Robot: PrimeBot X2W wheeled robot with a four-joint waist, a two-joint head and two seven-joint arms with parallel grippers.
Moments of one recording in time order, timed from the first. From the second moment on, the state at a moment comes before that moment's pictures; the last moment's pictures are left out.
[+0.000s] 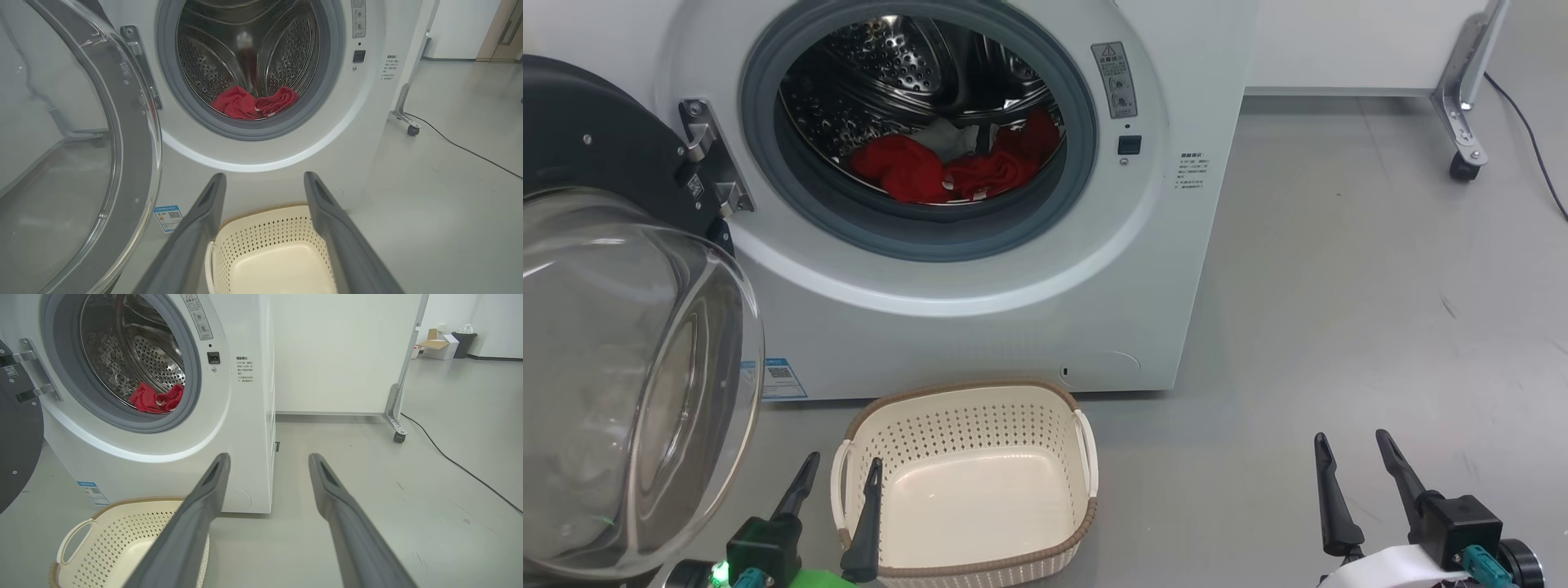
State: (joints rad) left arm 0.04 0.09 -0.26 0.25 -0.31 0.01 -0.25; right arm 0.15 -0.04 0.08 0.16 0.20 0.00 -0.26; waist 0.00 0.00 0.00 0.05
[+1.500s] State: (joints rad) left arm 0.02 0.09 -0.27 0.24 -0.31 0.01 -0.24; right arm 0.15 -0.04 0.10 0.15 0.20 0.00 -0.26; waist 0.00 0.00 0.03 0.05
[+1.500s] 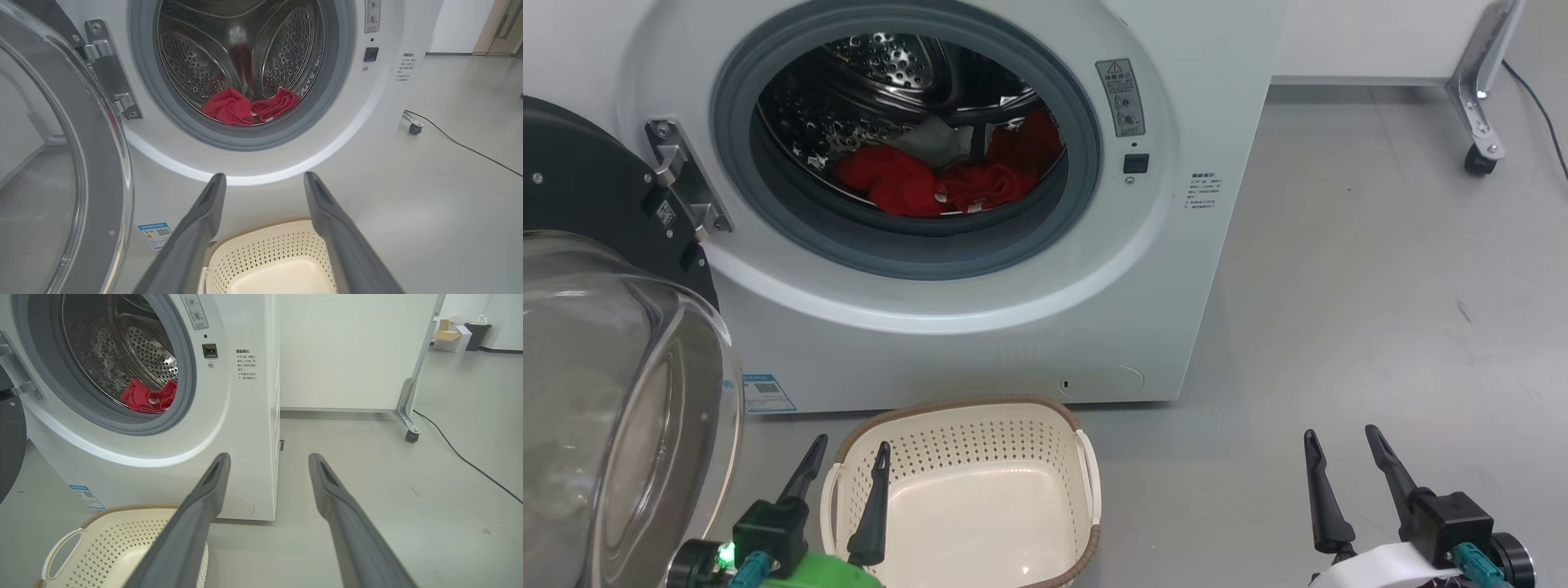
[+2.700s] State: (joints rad) left arm -0.66 0.13 -0.32 0.43 -0.43 -0.11 0.23; right arm -0.11 -0.04 0.17 0.06 0.22 0.03 -0.26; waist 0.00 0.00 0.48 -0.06
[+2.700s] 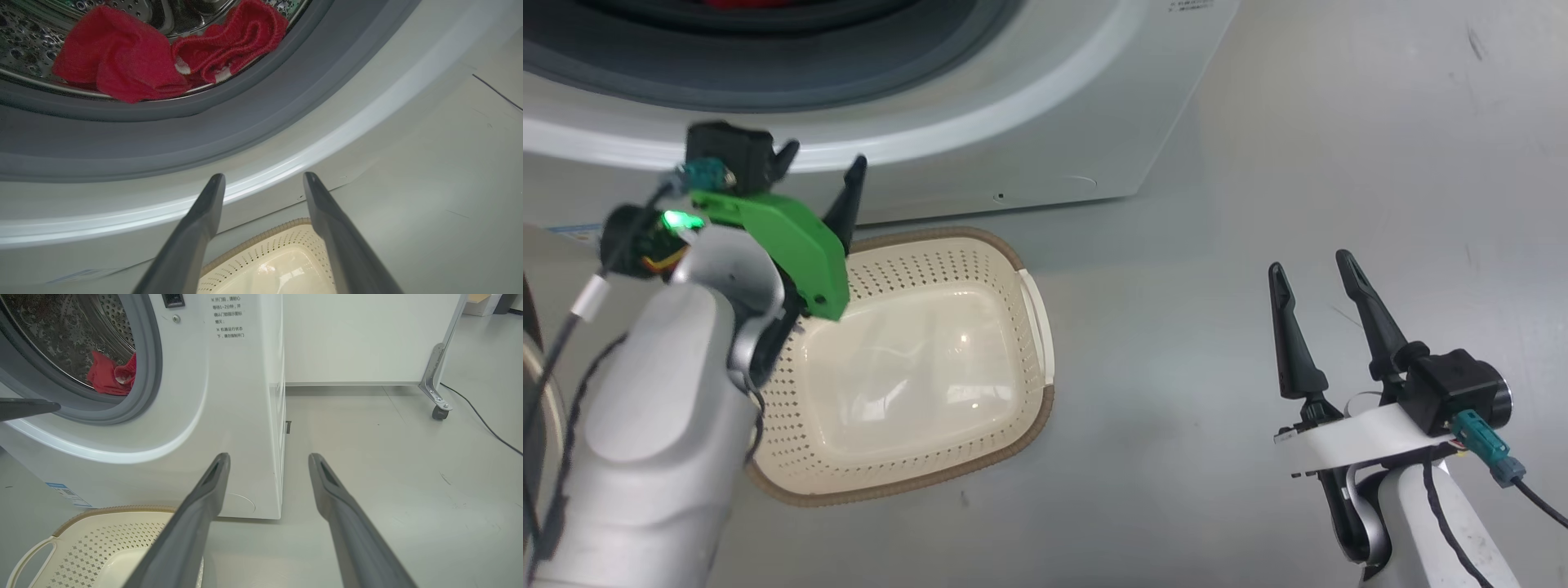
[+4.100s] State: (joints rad) left arm -1.19 0.43 -0.33 0.55 -0.47 -0.12 0.55; right arm -0.29 -0.04 0.31 0.06 0.39 -0.02 -0.26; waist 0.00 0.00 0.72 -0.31
